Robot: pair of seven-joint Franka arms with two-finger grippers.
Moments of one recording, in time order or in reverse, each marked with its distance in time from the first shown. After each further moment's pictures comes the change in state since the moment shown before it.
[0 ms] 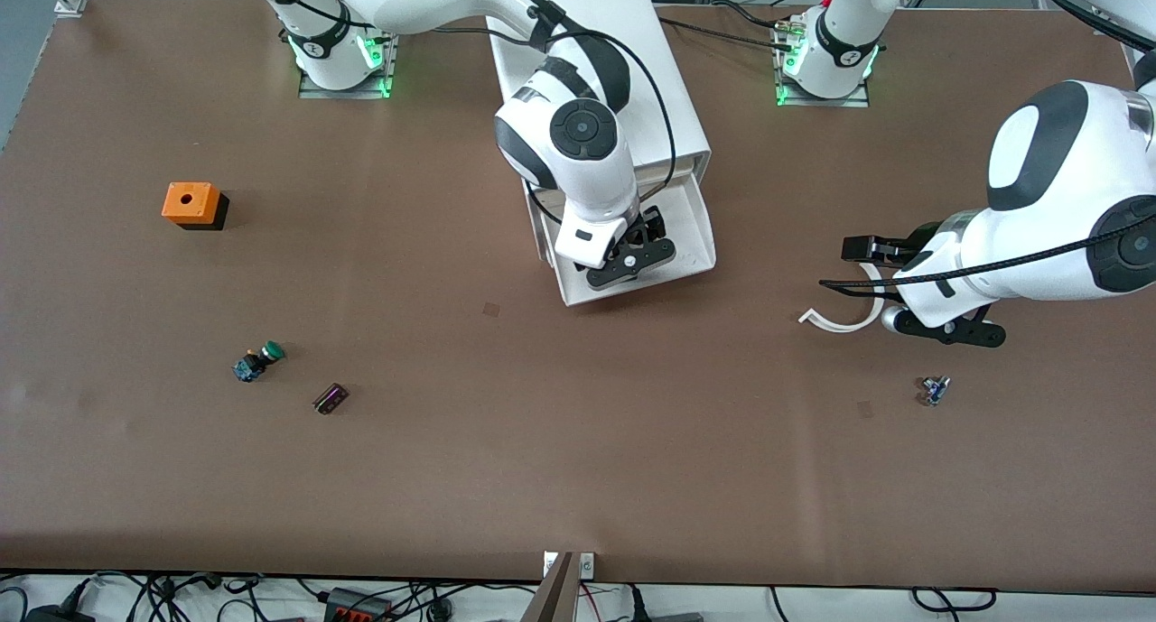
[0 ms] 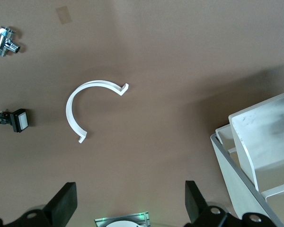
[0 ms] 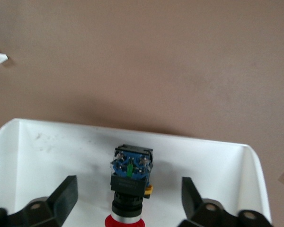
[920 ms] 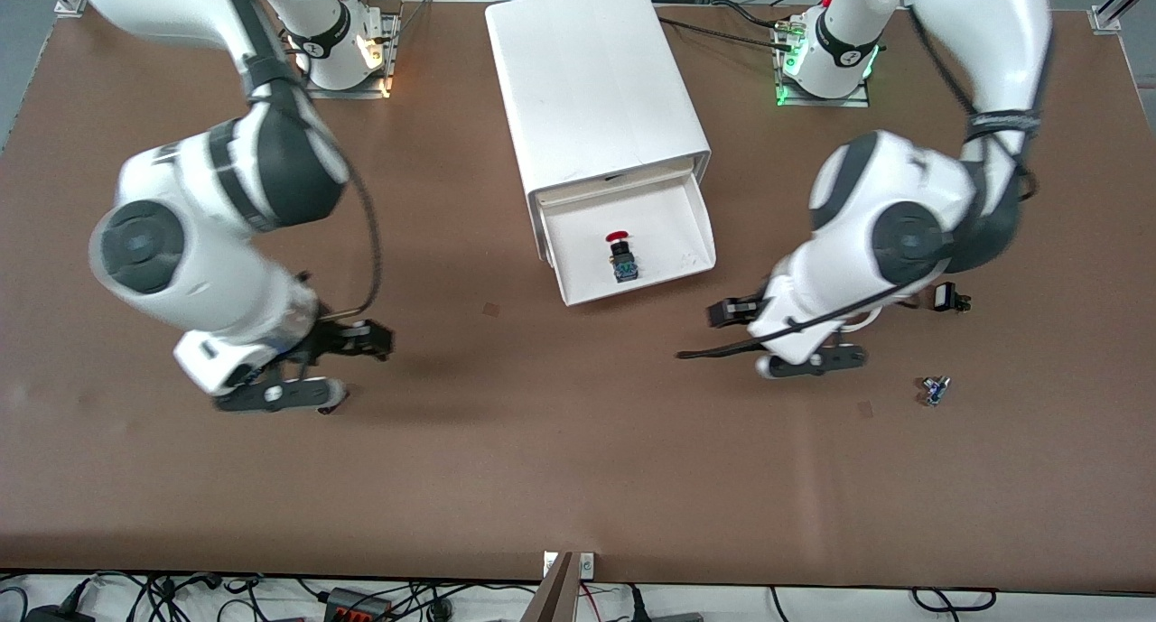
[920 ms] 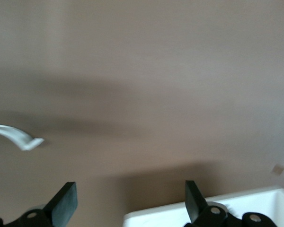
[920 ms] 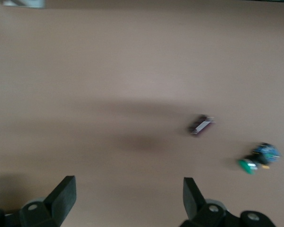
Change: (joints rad) left arm -0.229 0.127 -0.017 -0.079 -0.036 0.528 -0.521; right arm -0.532 -0.130 -0.046 0.077 -0.011 -0.333 -0.255
